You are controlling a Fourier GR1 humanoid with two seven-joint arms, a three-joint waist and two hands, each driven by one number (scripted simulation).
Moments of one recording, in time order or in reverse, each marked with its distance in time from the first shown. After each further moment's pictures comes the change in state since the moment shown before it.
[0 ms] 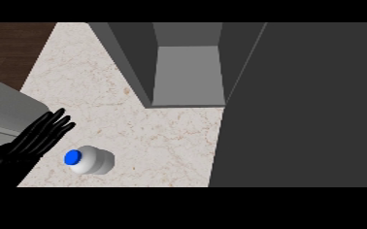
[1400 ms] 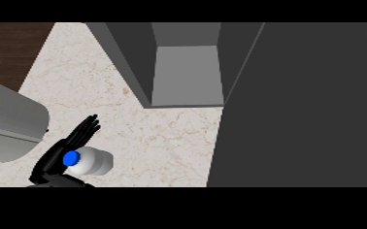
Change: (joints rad) left arm -0.187 0.047 -0.067 0.835 -0.702 0.194 -0.797; right arm -0.069 -0.043 0.041 0.001 0.011 -0.070 0.052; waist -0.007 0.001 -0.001
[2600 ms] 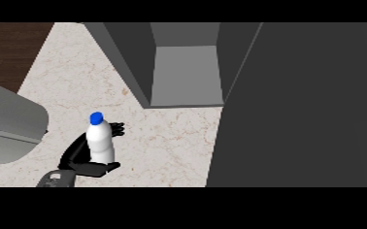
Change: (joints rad) left arm -0.189 0.006 -0.127 0.387 0.075 0.046 -0.141; right arm 0.059 -0.046 -0.023 0.005 -0.001 -0.032 -0.078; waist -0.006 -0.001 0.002
